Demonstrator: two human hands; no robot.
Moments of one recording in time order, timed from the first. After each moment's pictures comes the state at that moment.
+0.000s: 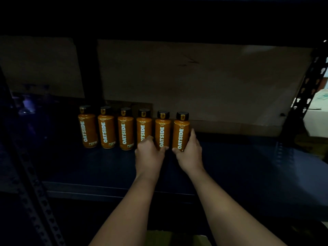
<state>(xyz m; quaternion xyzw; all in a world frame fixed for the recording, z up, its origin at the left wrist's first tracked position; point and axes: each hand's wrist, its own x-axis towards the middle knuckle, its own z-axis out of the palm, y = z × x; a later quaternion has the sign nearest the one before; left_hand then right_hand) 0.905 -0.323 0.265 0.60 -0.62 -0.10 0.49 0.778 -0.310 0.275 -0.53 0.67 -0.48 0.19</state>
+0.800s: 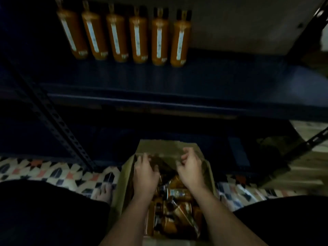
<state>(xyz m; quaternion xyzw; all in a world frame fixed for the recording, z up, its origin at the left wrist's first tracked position) 0.933 -0.114 0.011 0.68 -0.62 -0.23 0.32 0.782 -0.100 0.051 -0.52 0.74 -0.34 0.25</state>
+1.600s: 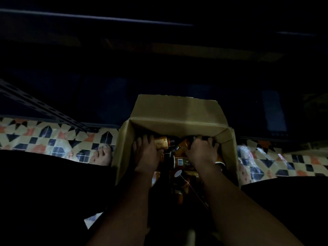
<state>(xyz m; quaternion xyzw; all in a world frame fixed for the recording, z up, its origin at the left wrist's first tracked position) 0.937 -0.145 -0.135 0.69 -0.70 -0.16 -0.05 0.758 -0.138 -0.090 -0.53 0.81 0.11 0.22</state>
